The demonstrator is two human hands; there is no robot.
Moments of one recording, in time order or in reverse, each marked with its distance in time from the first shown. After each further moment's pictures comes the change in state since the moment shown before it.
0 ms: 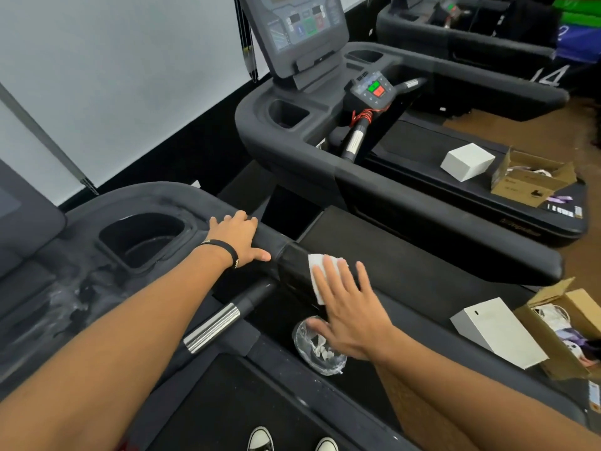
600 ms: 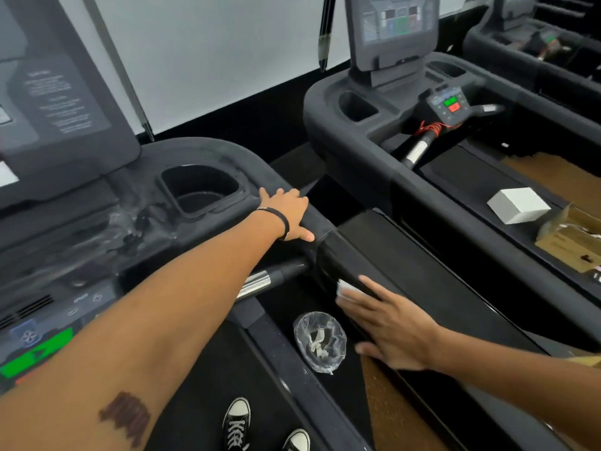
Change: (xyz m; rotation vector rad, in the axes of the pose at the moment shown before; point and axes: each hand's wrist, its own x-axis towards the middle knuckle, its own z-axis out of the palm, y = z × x) left_hand -0.009 0.004 -0.001 -0.131 -0.025 -0.045; right_hand 0.000 0.031 -0.023 -0.565 -0.271 -0.709
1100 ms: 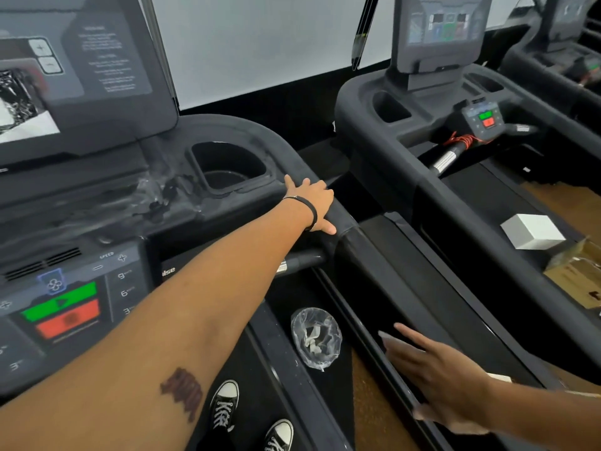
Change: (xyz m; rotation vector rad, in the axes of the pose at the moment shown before) left_hand -0.003 0.003 0.004 -0.061 0.018 -0.035; right_hand -0.052 -0.021 0.000 -0.263 -0.358 -0.330
